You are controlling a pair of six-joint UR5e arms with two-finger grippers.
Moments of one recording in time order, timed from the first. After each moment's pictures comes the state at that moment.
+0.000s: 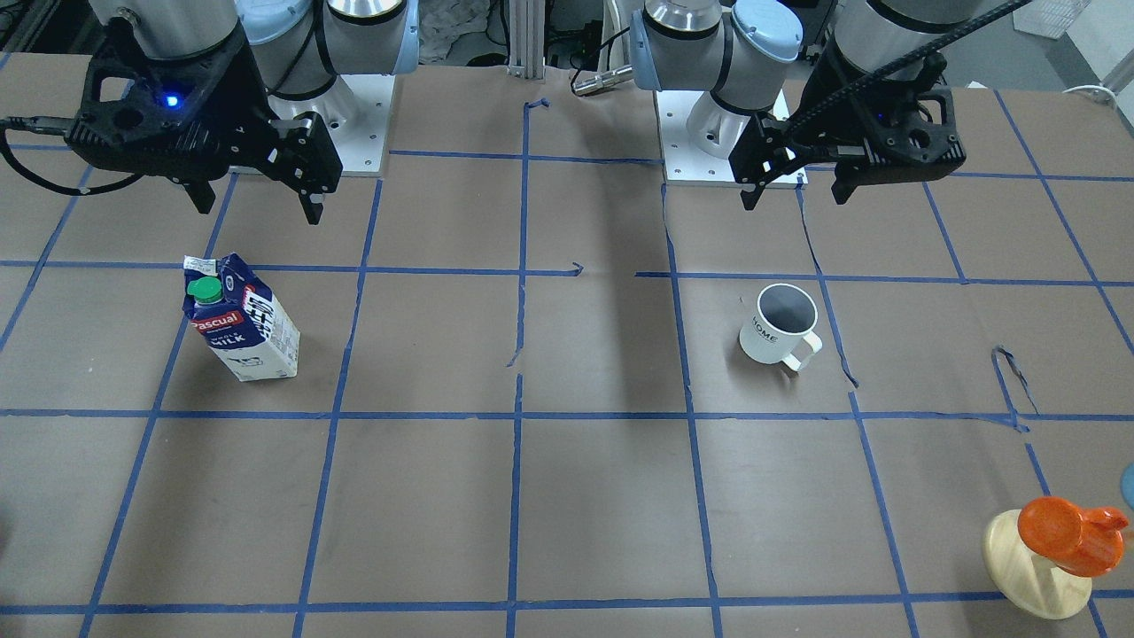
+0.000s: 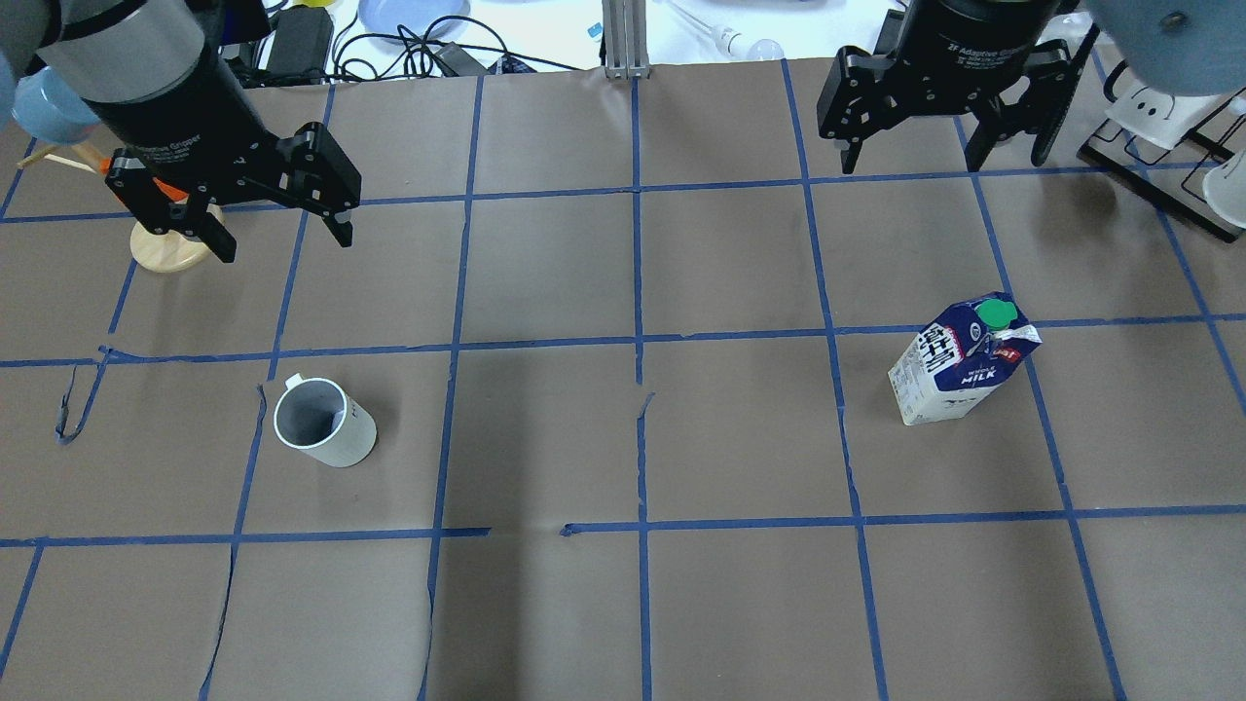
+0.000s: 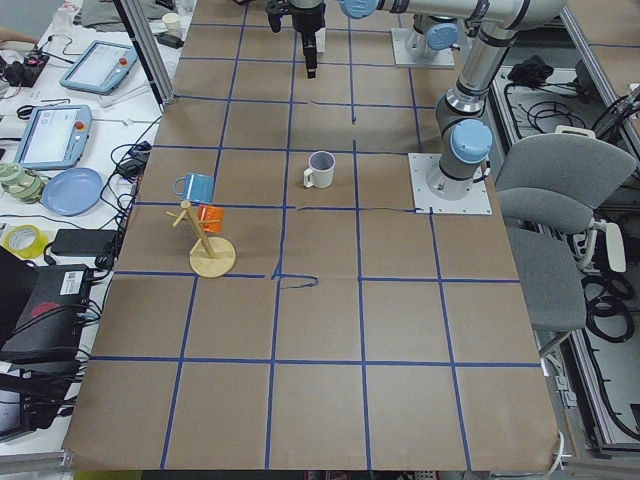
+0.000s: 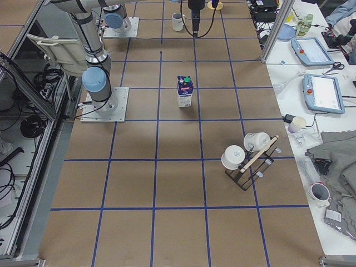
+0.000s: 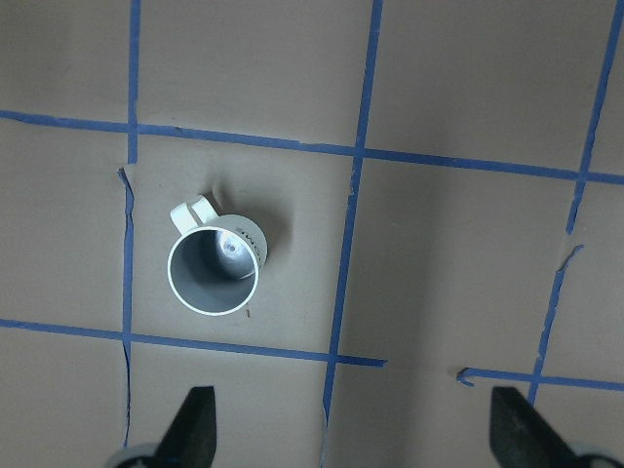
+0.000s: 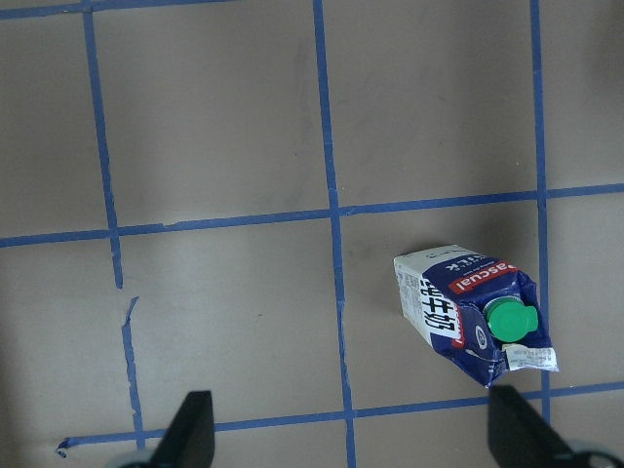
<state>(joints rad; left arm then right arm) -1.53 -1.55 -1.50 -1.71 1.57 -0.08 1.64 -1.53 1.41 -1.50 -1.62 0.14</state>
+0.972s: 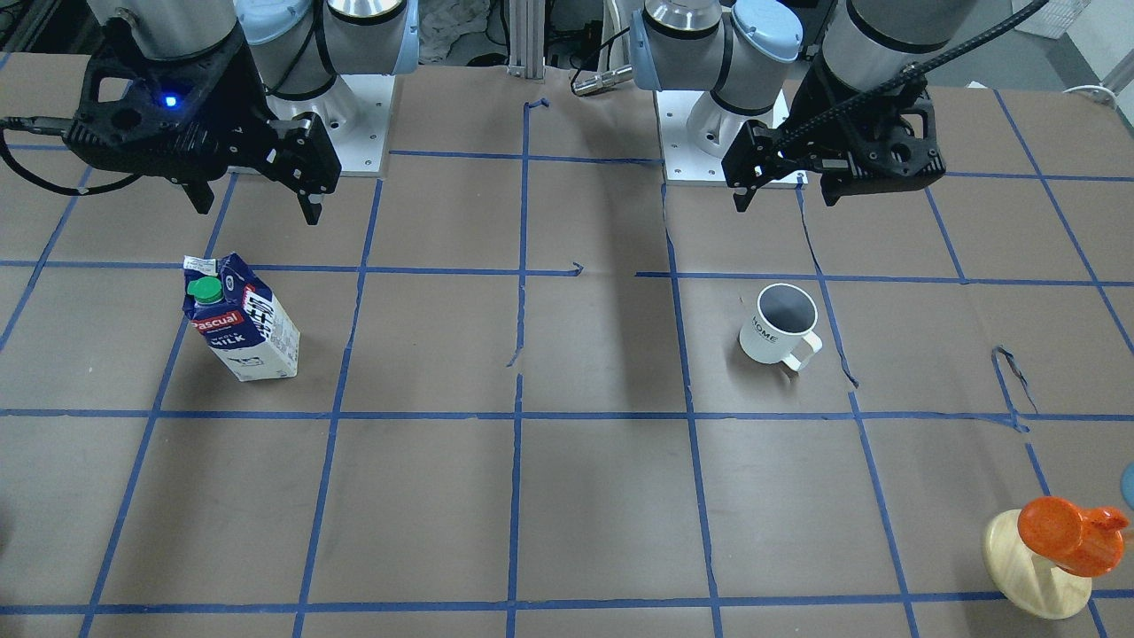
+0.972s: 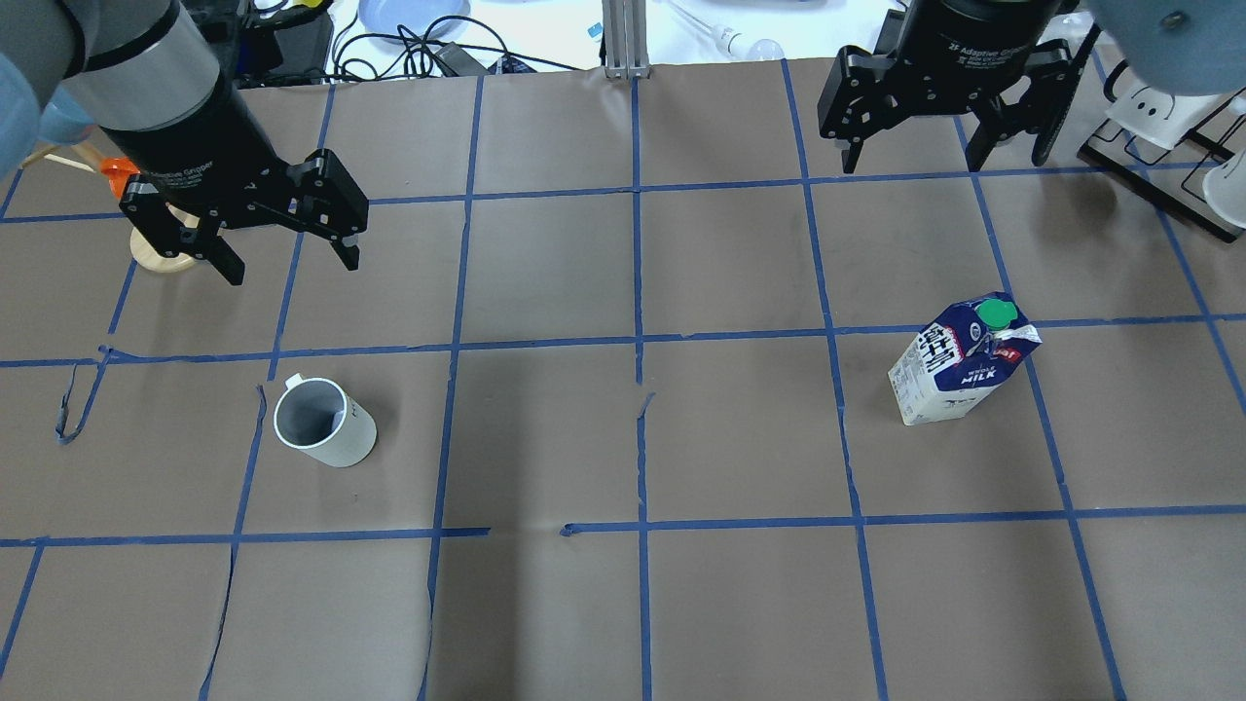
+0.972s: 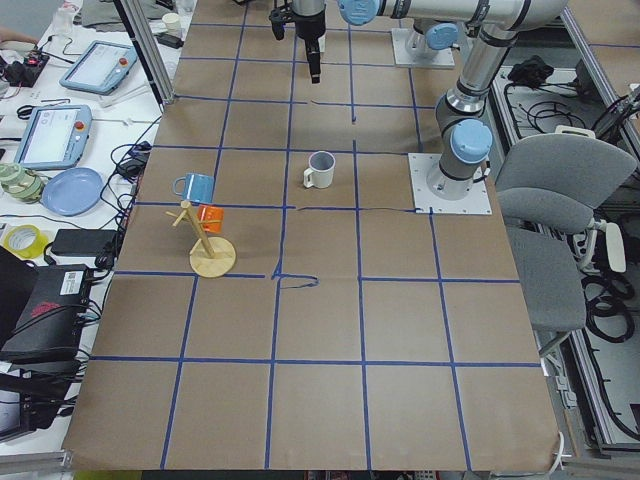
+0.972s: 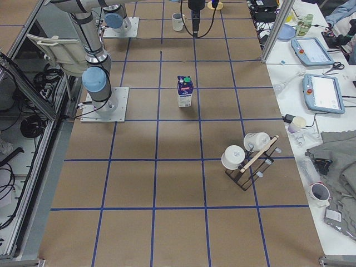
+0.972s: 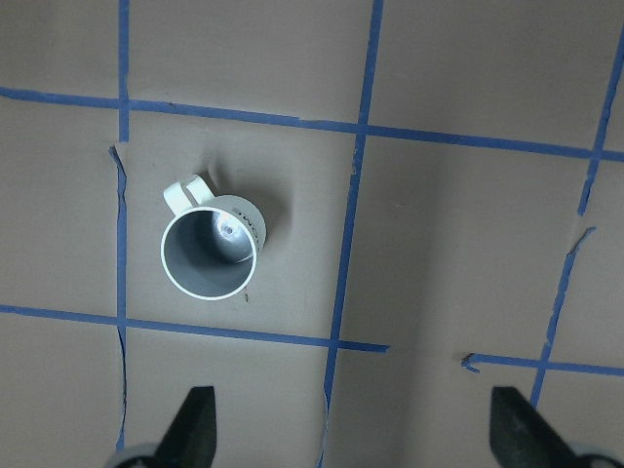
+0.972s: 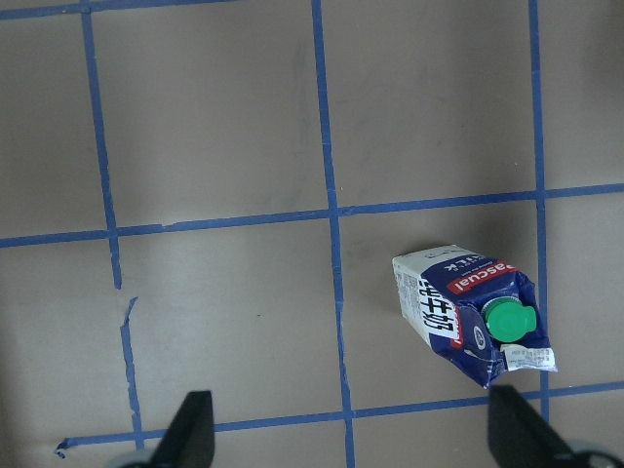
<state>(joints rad) -1.53 -1.54 -1.54 -1.71 1.58 -0.08 1.64 -1.53 1.41 -1.50 -1.62 0.14</state>
